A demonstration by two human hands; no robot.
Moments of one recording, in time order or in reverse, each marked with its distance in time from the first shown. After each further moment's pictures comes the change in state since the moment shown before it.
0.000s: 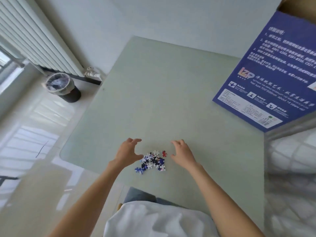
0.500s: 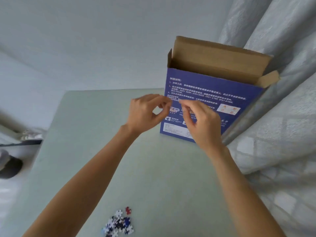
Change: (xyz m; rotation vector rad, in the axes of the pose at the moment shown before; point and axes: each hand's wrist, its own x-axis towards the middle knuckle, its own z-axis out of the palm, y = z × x) left_hand 0.090 0.327 -0.149 -0.213 0.786 1.295; right_hand -0.062 0.036 -0.291 -0.115 1.267 -0.290
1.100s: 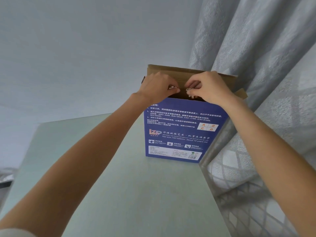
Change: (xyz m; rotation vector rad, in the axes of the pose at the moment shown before) left_hand 0.157 -0.007 0.059 0.216 -0.515 -0.010; right_hand 0.132 0.085 -0.054 -0.073 -0.445 0.343
